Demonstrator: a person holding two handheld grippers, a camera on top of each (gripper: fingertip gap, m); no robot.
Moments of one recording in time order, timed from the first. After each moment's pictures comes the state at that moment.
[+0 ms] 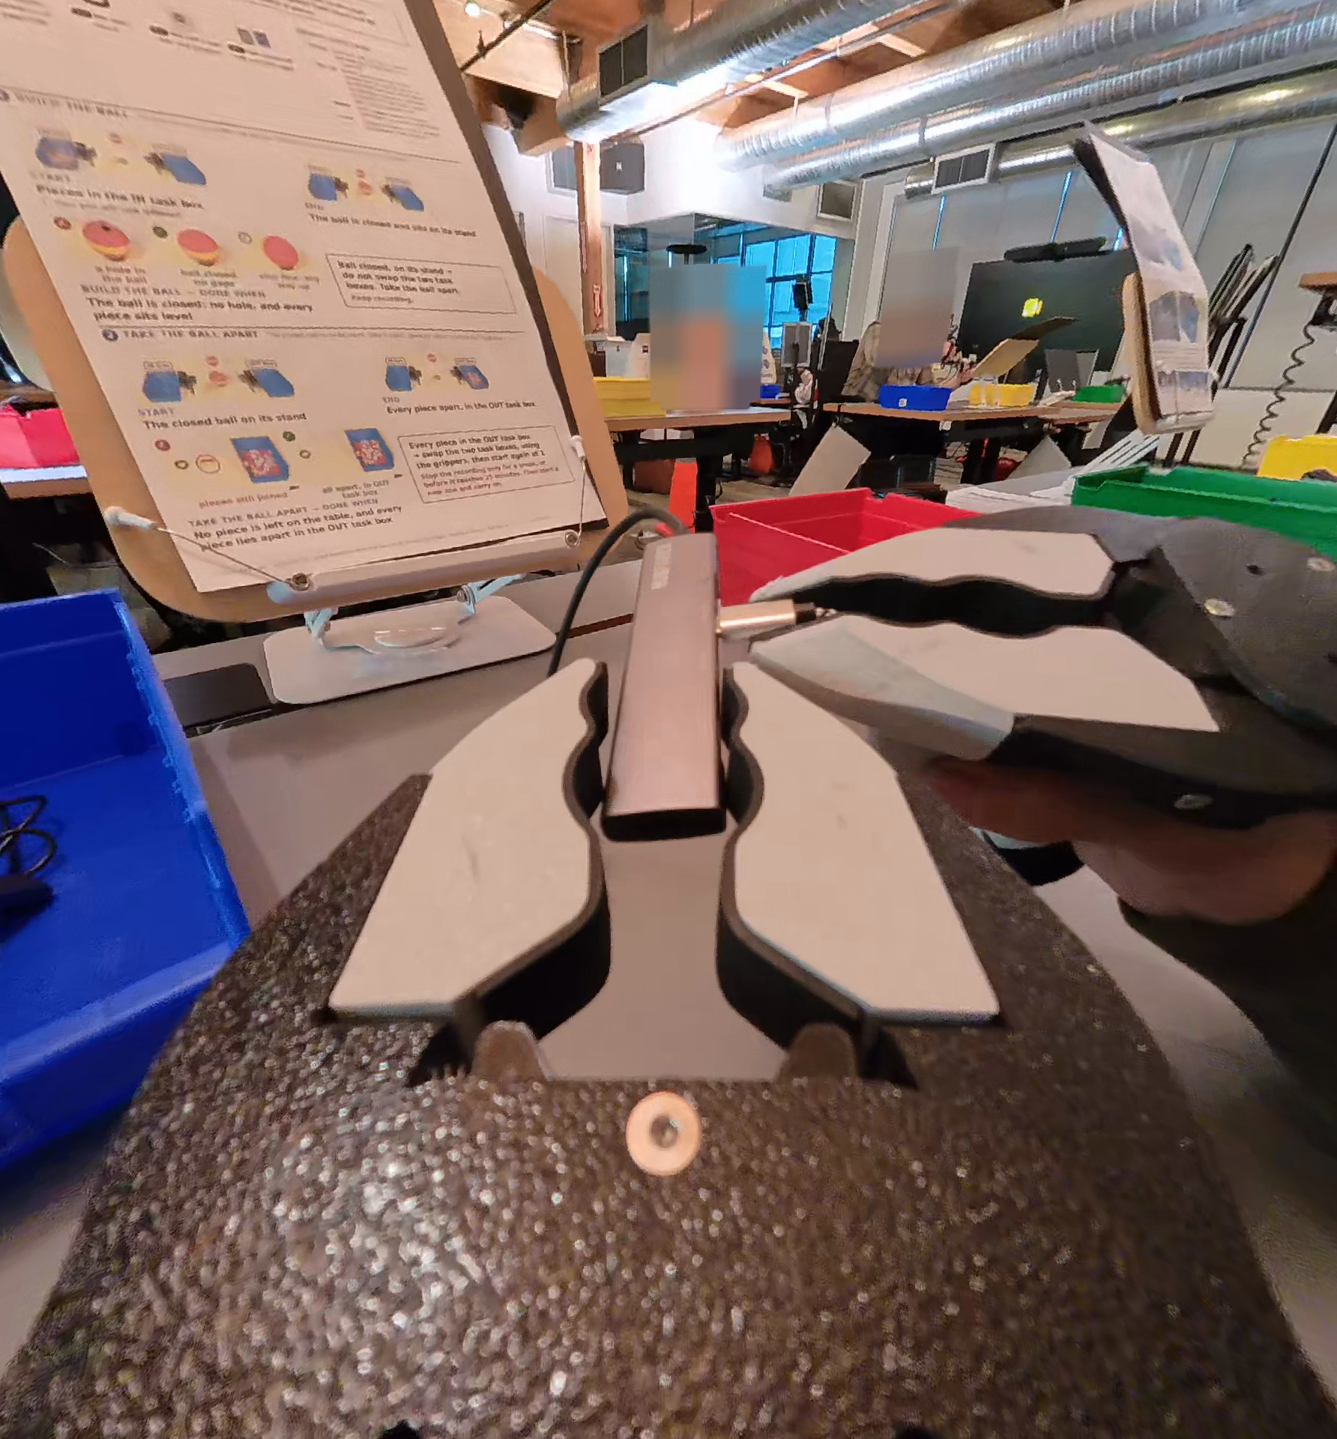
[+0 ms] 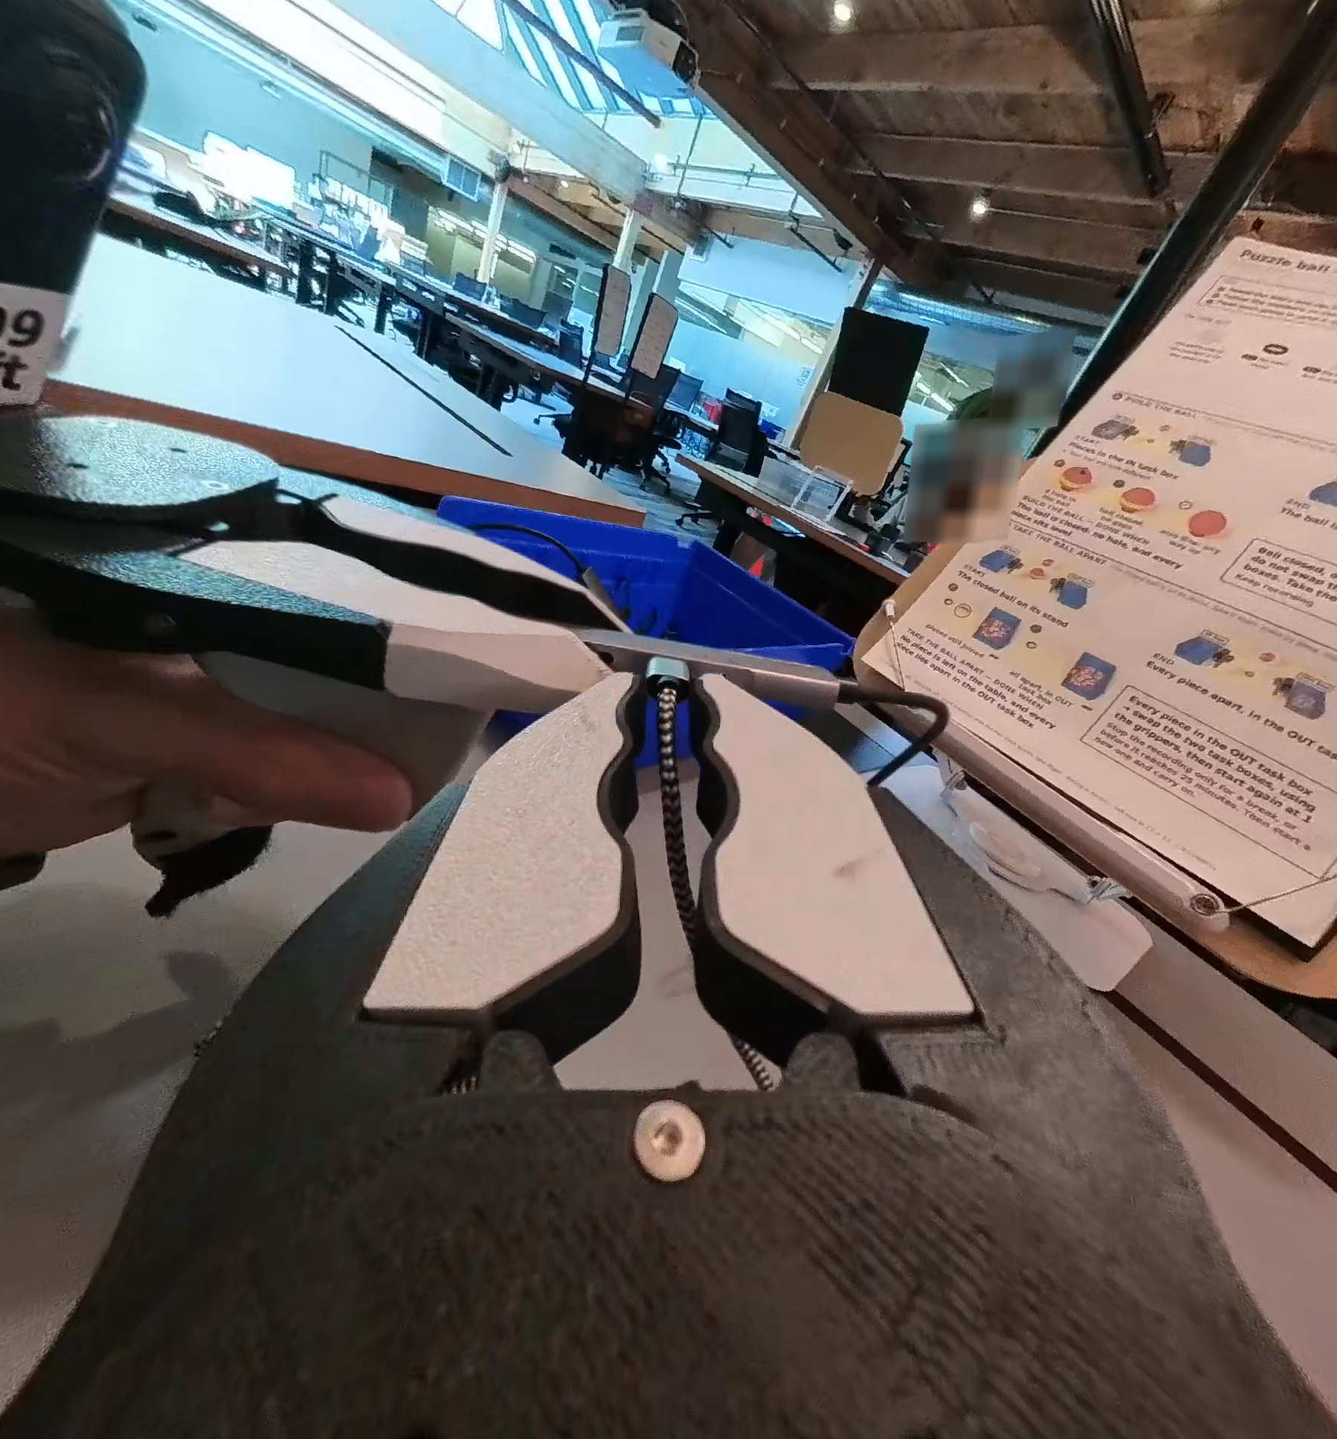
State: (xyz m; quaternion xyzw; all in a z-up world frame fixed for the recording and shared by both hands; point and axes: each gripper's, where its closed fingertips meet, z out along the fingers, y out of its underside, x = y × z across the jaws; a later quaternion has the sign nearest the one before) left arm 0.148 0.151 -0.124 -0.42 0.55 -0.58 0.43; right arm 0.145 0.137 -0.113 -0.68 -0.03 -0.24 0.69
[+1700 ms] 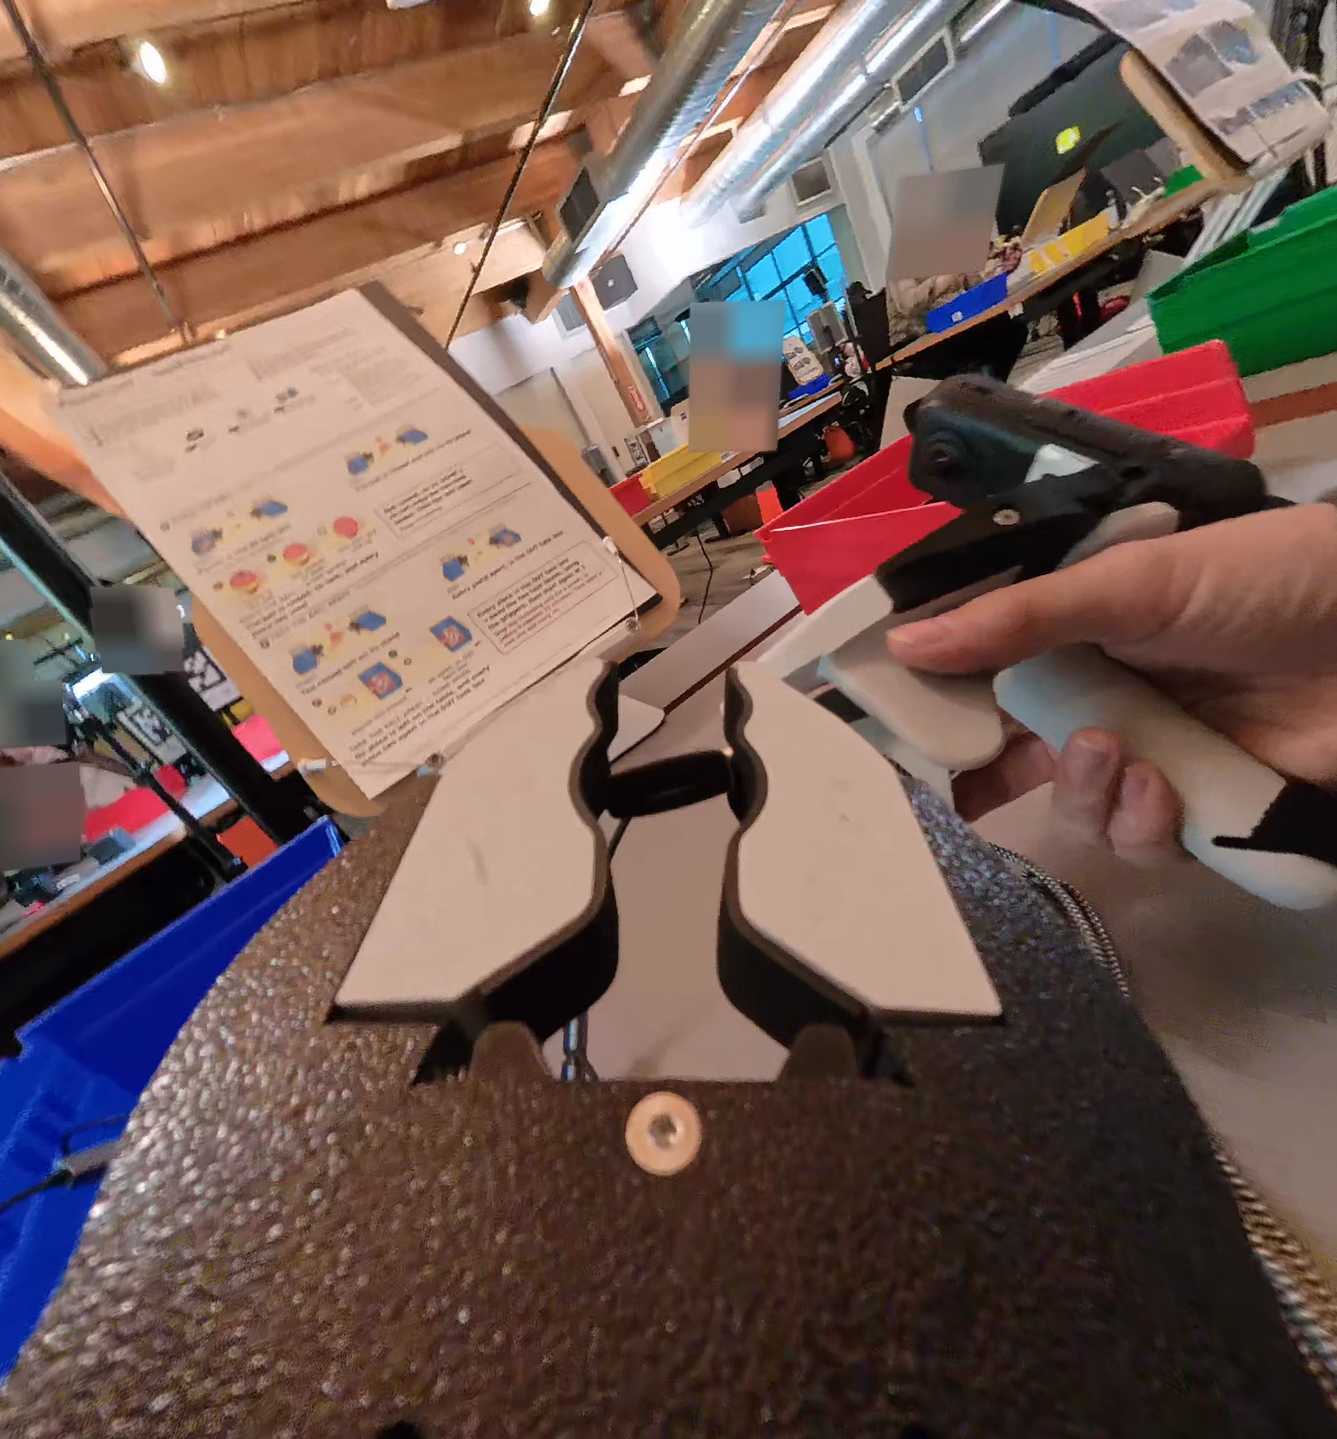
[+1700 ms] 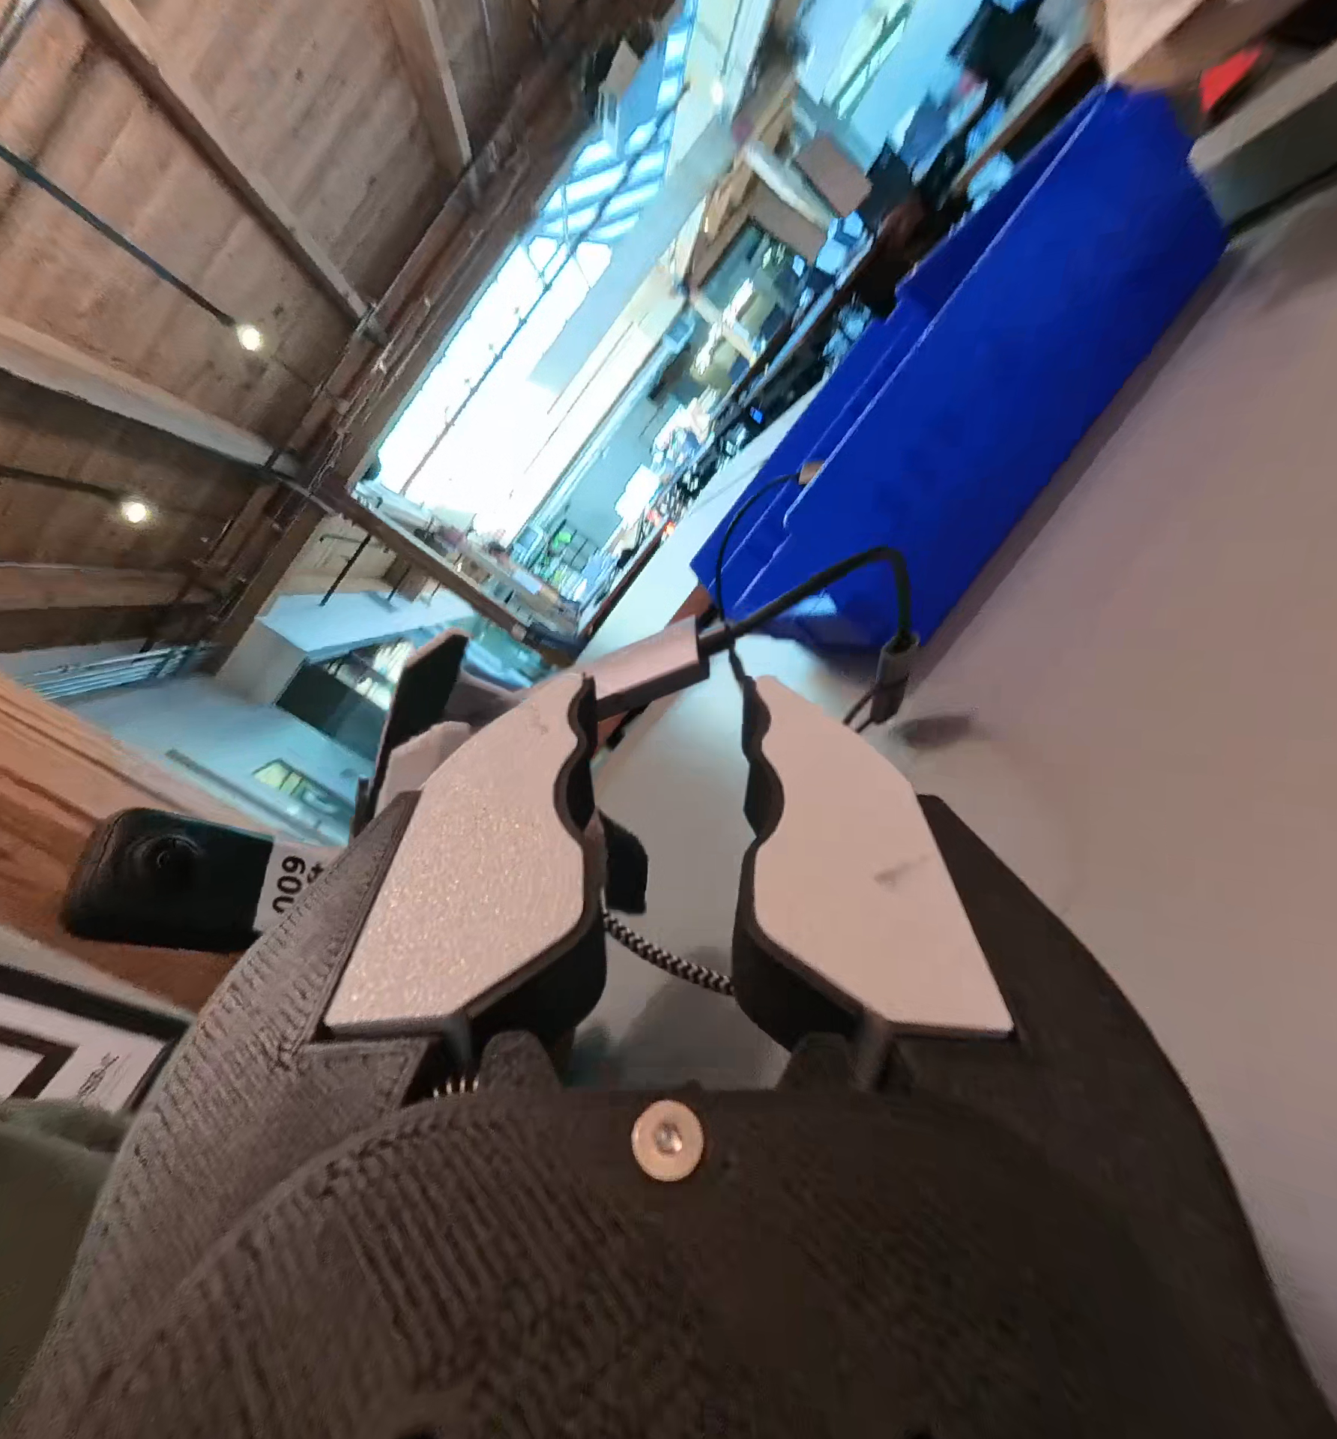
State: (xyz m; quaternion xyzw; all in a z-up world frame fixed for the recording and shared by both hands) left arm 0.136 0.130 -0.112 -0.26 0.60 -0.48 0.58; right arm 0.169 0.127 -0.154 -0.60 0.29 0.33 0.67
